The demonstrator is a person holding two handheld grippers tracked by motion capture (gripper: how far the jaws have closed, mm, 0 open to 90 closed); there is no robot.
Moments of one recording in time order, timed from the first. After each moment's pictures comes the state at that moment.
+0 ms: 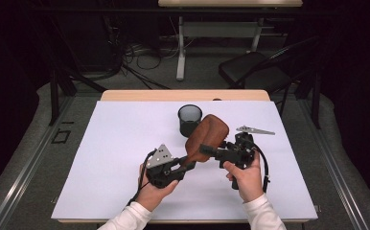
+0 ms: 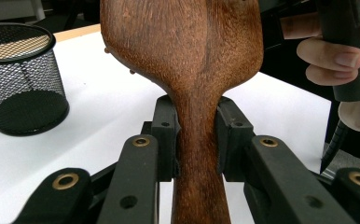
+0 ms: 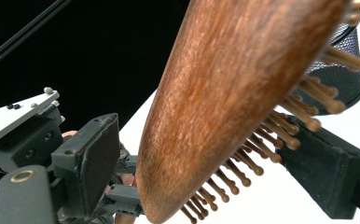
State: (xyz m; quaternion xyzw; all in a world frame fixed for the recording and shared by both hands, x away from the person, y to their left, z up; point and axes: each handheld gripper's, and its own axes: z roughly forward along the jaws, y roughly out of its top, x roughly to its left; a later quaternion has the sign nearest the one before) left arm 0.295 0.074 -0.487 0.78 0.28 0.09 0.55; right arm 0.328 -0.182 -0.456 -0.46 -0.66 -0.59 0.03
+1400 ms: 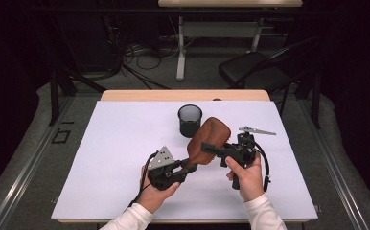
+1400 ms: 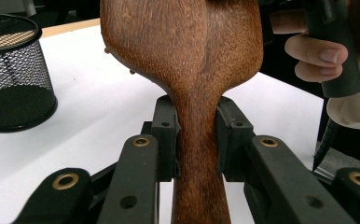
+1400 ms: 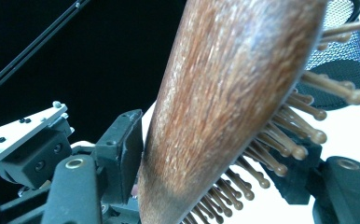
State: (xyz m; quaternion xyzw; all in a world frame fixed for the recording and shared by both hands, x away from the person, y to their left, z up) left arm 0.293 0.072 -0.493 0.78 0.28 0.08 0.56; right arm 0.333 -0.188 -0.463 -0.47 -0.64 -0.60 0.05
